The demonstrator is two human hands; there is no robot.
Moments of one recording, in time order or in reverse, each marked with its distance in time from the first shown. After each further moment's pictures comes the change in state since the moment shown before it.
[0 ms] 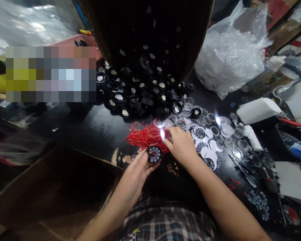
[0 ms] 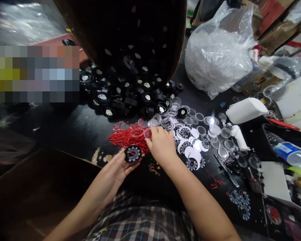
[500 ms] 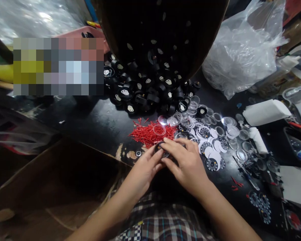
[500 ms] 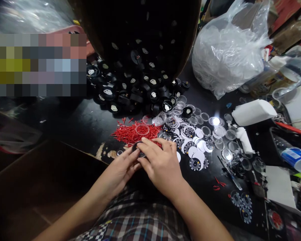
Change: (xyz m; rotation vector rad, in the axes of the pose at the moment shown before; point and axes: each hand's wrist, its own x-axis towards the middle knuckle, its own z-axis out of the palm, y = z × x) left_hand 0.006 0.001 0.013 -0.019 -0.084 -0.106; right_hand -0.061 -0.020 -0.013 0.220 0.135 -0.288
